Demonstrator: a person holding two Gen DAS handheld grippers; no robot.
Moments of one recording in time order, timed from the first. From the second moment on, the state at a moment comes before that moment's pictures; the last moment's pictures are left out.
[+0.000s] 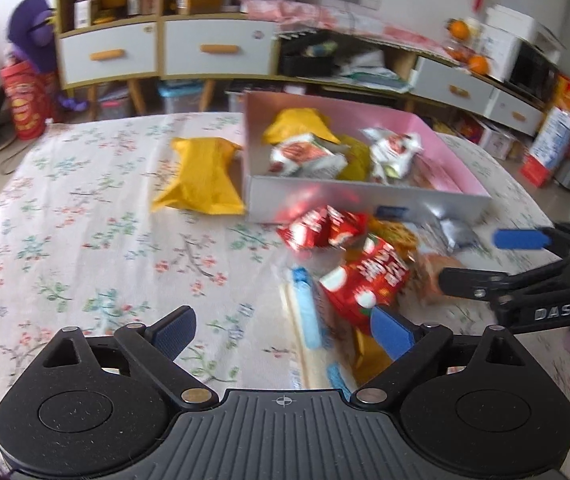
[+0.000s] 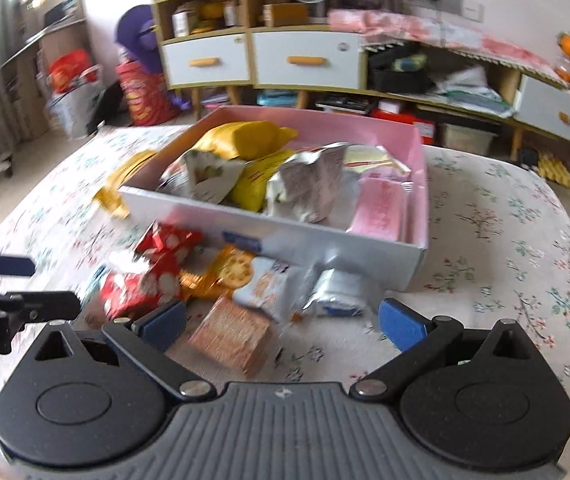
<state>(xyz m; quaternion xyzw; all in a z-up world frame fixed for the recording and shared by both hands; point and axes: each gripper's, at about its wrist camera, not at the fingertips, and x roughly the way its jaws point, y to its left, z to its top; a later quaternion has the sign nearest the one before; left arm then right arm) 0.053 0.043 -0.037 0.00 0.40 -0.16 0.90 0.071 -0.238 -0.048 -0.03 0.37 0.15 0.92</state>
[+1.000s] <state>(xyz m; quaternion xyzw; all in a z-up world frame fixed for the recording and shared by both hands) 0.048 0.065 -0.049 0.03 0.42 -0.18 0.89 0.051 -0.228 -0.064 -0.10 0.35 0.20 0.91</state>
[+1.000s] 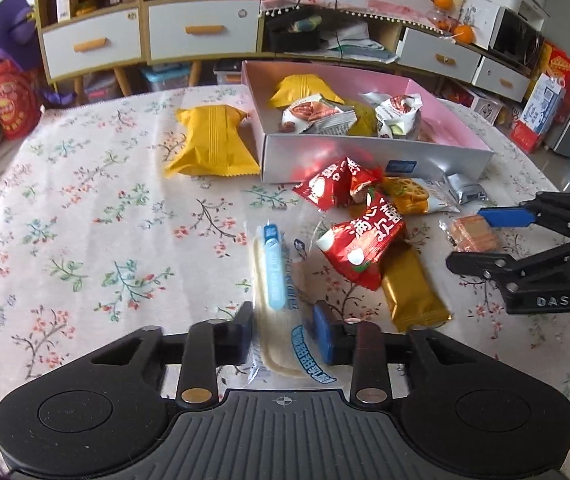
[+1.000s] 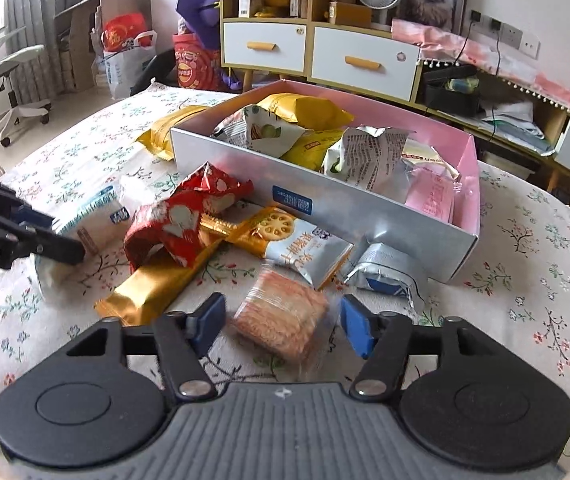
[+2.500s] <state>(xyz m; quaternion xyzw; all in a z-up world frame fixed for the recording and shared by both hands) 0.056 0.060 -0.027 -0.03 0.42 -0.13 0.90 0.052 -0.217 -0.045 -0.09 0.35 0.19 0.91</state>
